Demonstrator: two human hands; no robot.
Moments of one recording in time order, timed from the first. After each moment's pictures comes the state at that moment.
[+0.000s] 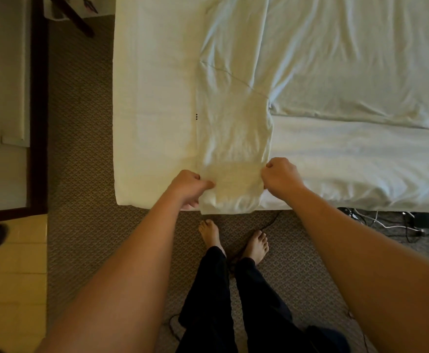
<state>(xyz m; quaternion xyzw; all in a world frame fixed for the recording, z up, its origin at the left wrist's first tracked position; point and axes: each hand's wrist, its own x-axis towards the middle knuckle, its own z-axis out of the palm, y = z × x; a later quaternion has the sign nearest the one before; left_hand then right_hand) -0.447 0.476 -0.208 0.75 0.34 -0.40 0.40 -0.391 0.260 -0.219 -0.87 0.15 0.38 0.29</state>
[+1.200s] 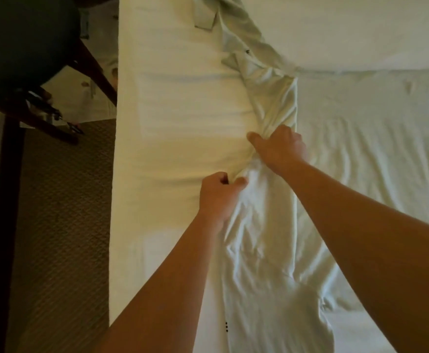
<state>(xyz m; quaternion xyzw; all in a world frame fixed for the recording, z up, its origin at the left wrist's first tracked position) -0.060 0.541 -0.264 0.70 0.30 -0.16 0.62 0.036 0.417 -0.228 -0.94 0.17 0.18 0.23</state>
